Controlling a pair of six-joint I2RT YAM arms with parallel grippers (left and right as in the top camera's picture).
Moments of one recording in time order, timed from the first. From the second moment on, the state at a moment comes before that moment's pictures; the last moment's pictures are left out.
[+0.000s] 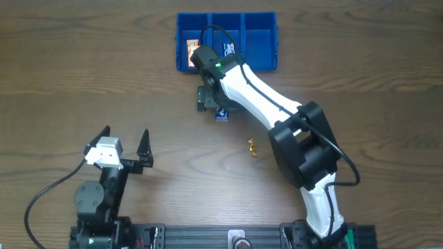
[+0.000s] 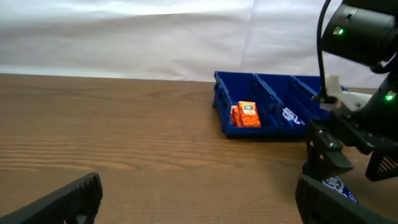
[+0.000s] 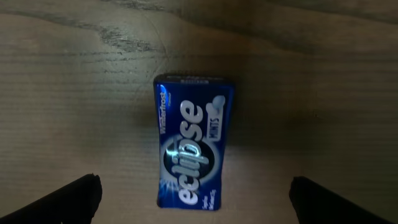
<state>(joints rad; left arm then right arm) -0.04 0.01 0.02 -0.11 0.13 -0.09 0.62 2.15 1.69 -0.99 0.06 0.62</state>
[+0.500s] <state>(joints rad) -0.04 0.01 0.02 -0.11 0.13 -0.09 0.62 2.23 1.69 -0.95 0.05 0.64</state>
